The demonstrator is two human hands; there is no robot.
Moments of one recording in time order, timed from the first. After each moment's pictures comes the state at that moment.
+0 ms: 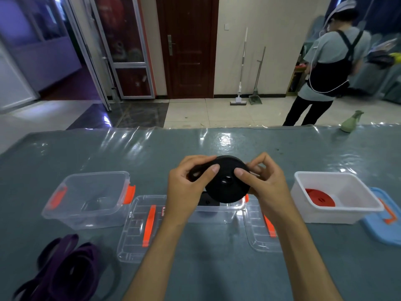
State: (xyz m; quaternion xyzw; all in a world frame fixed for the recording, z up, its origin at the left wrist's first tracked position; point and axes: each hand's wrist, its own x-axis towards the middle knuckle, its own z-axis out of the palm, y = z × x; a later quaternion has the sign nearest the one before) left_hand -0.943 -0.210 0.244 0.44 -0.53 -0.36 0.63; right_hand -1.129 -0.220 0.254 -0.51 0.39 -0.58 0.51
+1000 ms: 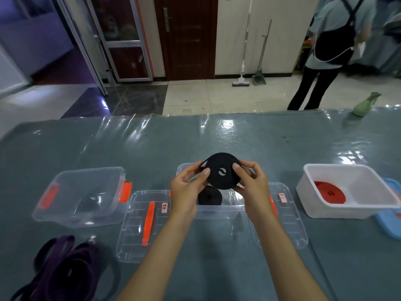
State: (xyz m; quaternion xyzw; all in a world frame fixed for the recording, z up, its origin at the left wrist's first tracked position) left_hand -0.947 -0.291 0.154 0.47 -0.25 -0.54 0.65; right_hand -1.102 -0.302 0.162 -0.33 0.49 -0.59 0.55
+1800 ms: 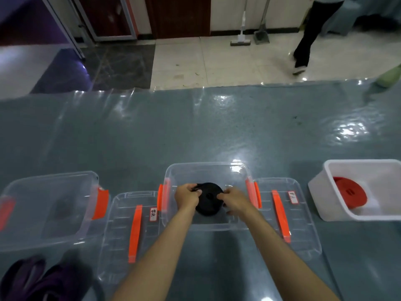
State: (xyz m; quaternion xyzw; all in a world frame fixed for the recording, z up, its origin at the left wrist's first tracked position) left_hand -0.935 -0.434 -0.048 0.78 -0.31 -0.44 0.31; right_hand -1.096 -0.427 0.001 -0.44 0.71 -0.11 0.53
